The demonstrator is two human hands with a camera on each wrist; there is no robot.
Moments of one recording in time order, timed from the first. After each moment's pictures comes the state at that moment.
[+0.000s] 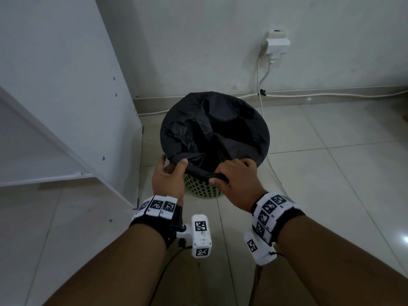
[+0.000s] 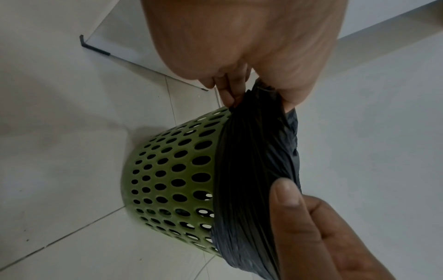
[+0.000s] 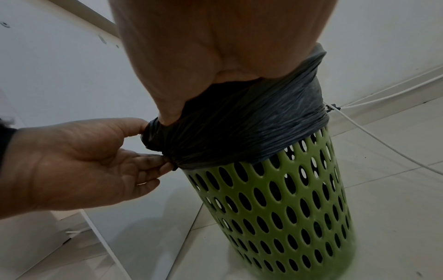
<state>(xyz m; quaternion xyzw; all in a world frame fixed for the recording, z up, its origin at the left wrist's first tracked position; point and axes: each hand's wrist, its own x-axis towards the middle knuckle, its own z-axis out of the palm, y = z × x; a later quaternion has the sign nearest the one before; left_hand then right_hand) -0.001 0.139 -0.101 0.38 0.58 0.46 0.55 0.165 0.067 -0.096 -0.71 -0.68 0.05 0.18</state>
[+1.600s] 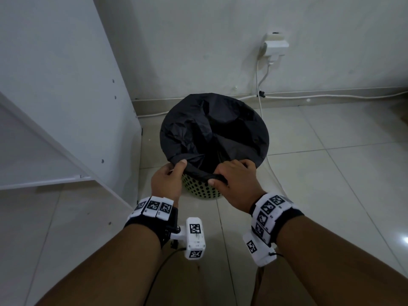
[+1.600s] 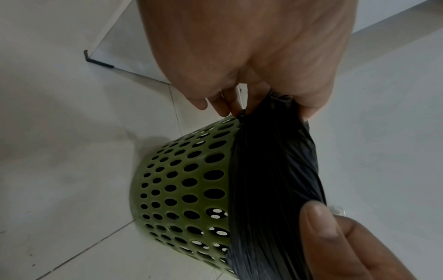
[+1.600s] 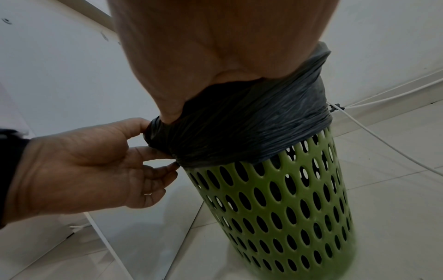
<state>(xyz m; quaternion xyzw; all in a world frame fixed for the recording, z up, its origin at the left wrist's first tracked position) -0.008 0.151 -0.114 0.44 0.60 0.39 0.54 0.165 0.070 -0.096 -0.71 -0.68 0.05 0.18</state>
